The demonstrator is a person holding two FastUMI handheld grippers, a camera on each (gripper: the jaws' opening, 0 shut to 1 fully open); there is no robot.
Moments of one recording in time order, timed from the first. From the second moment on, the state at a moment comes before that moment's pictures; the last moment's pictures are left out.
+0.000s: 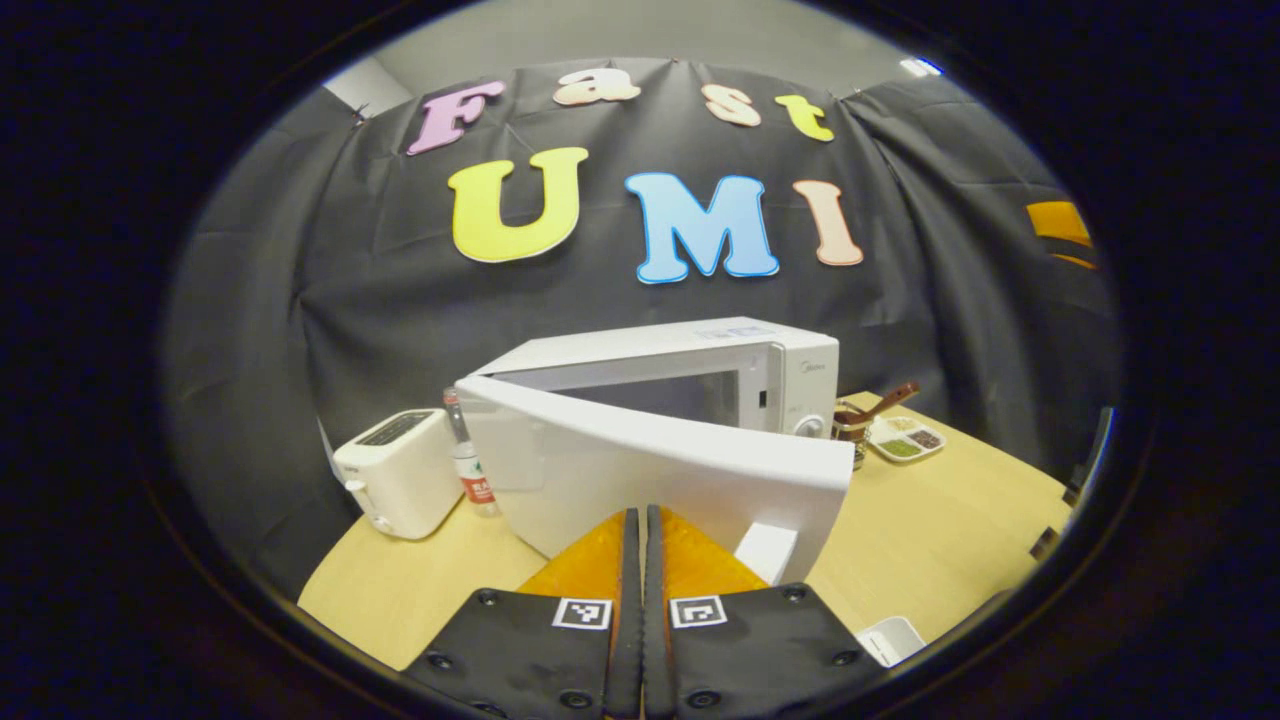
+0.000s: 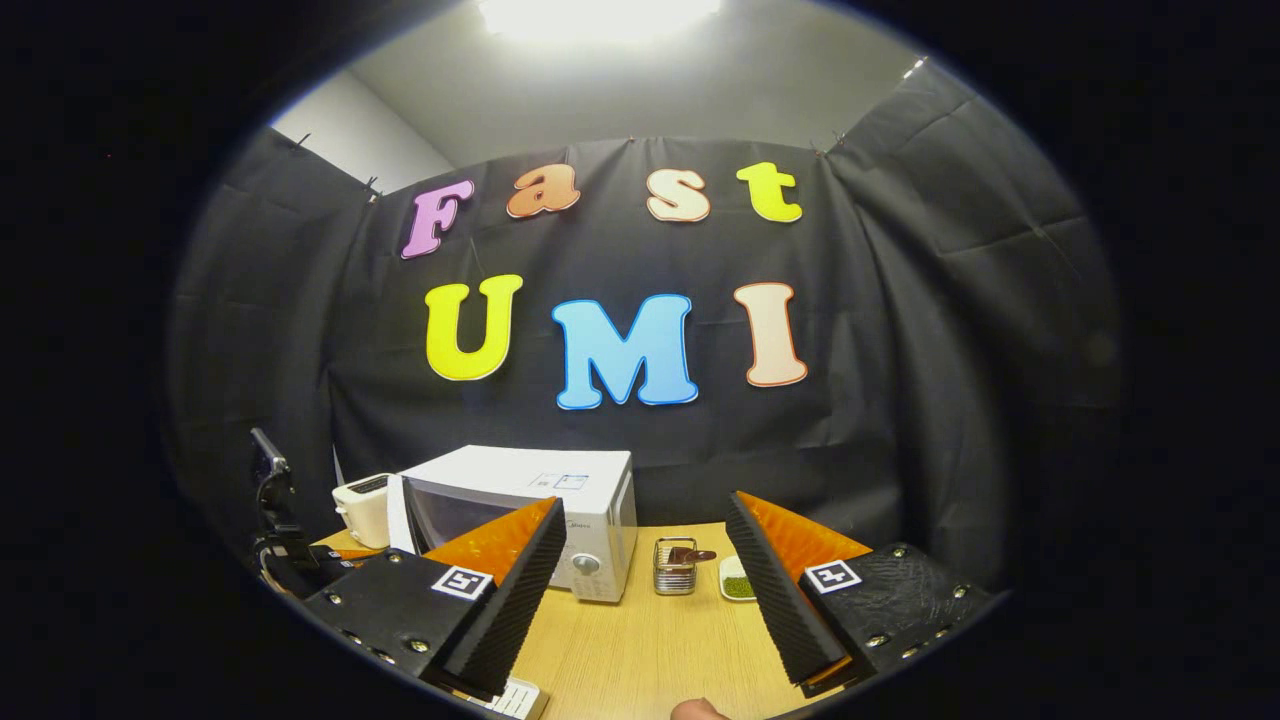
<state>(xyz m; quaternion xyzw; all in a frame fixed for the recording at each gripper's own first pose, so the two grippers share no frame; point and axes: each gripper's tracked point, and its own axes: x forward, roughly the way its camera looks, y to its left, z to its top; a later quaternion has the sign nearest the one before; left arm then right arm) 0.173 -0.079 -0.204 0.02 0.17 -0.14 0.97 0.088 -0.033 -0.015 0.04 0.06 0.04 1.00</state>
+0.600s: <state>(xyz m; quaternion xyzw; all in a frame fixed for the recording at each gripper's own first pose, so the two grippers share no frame) 0.247 -0.119 -0.213 0.01 0.18 -0.18 0.97 0.085 -0.071 -0.017 0.07 0.06 -0.03 1.00</state>
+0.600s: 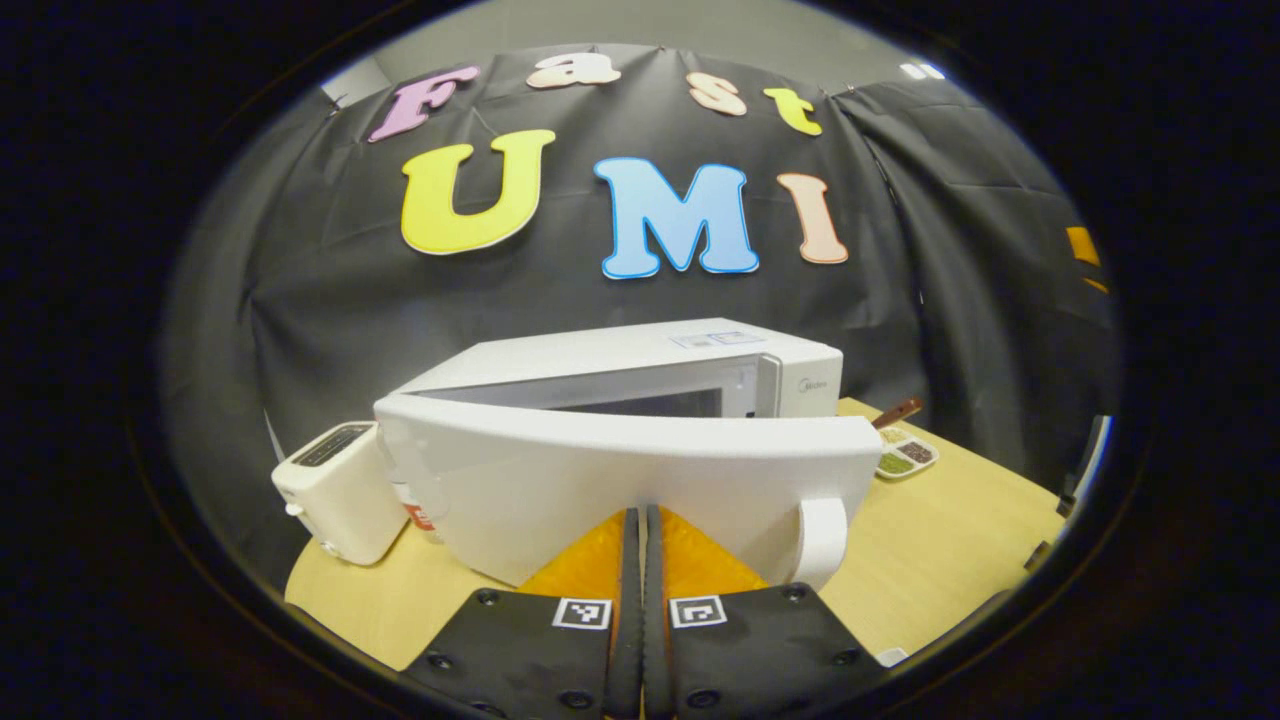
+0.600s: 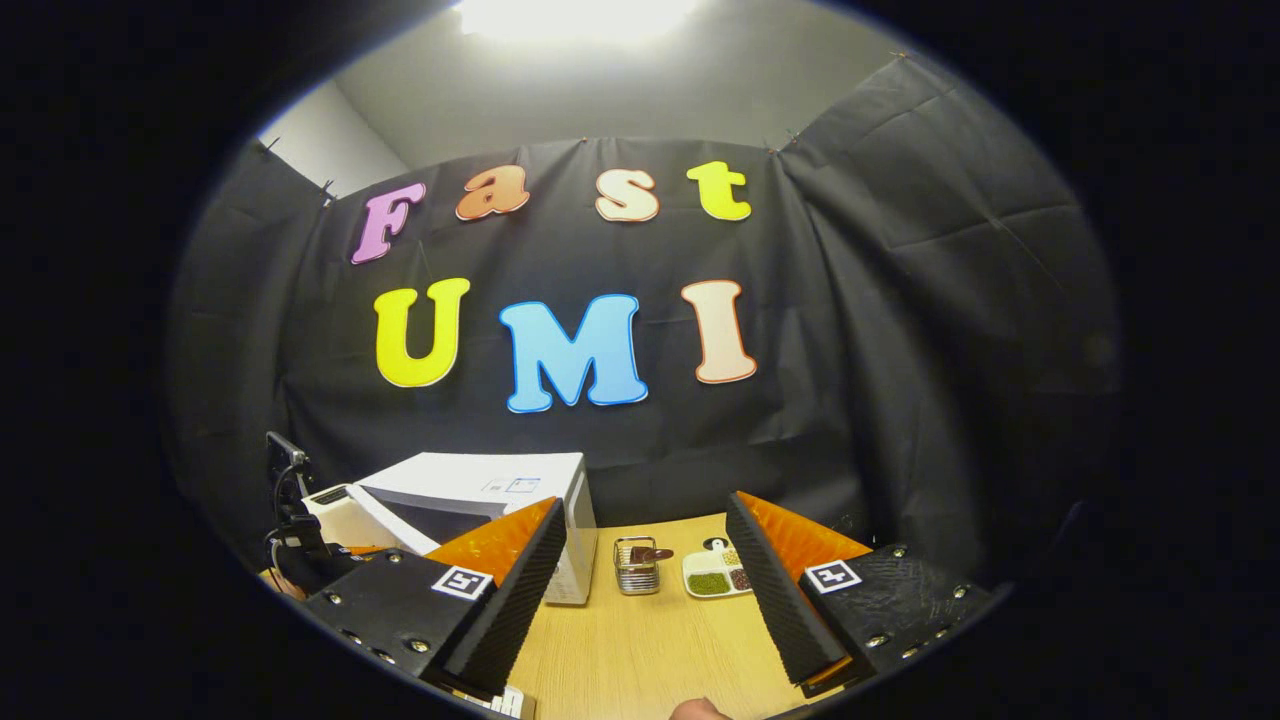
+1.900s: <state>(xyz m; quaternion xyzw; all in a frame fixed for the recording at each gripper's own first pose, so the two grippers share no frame) 0.314 -0.151 -0.180 -0.05 0.16 -0.15 0.97 0.075 -0.047 -0.023 0.03 0.08 -0.02 1.00</state>
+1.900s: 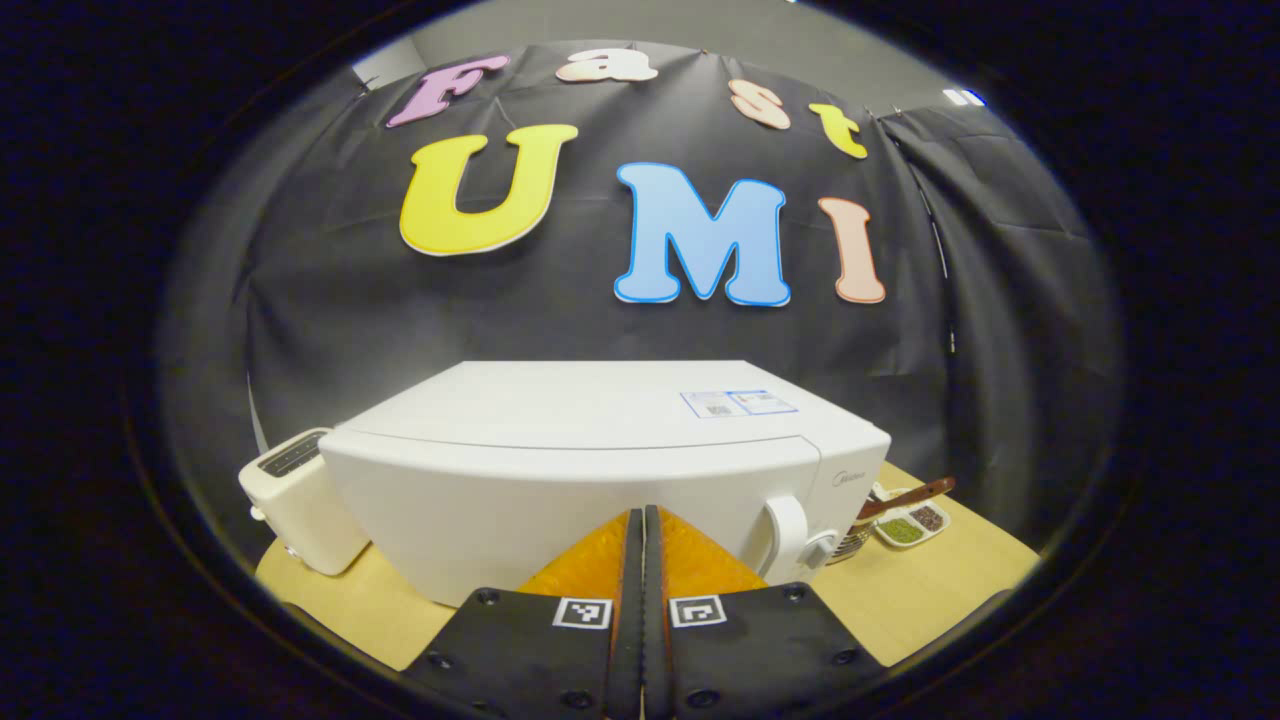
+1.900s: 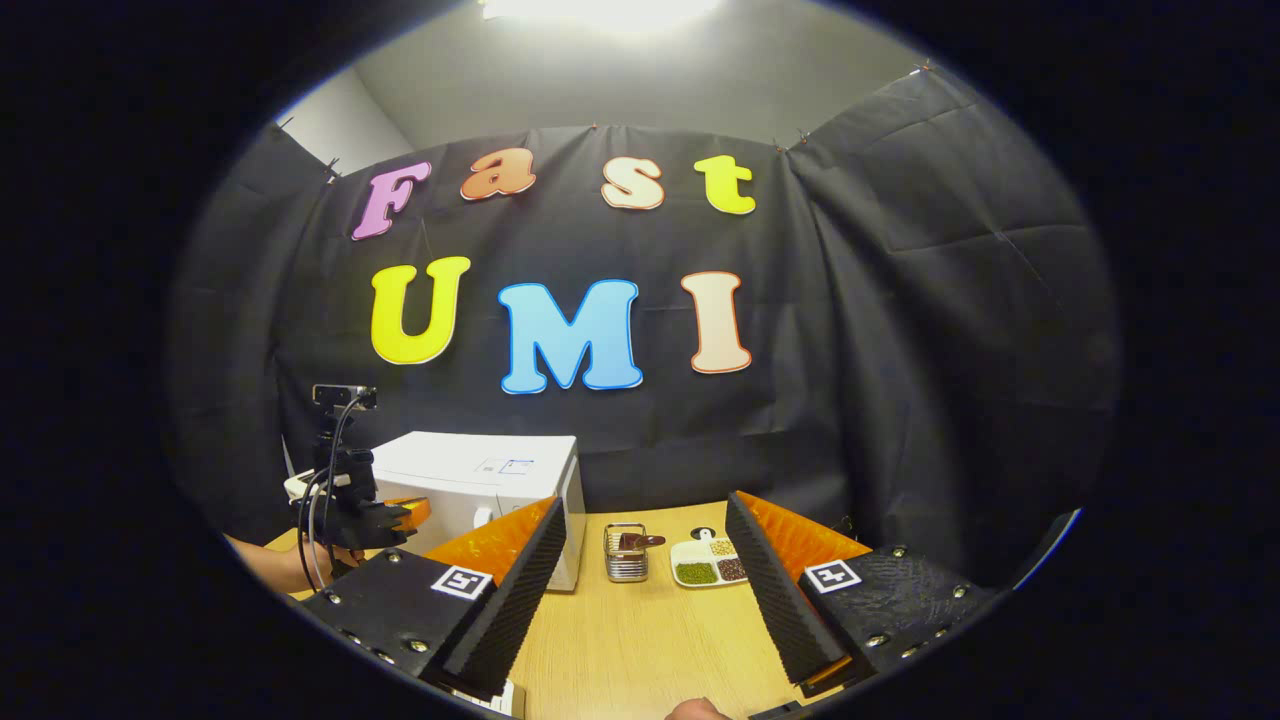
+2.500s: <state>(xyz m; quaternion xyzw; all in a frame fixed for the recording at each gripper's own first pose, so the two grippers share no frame) 0.163 -0.105 -0.054 -0.04 0.08 -0.11 0.99 0.037 -0.035 -0.018 0.05 0.05 0.05 1.00</state>
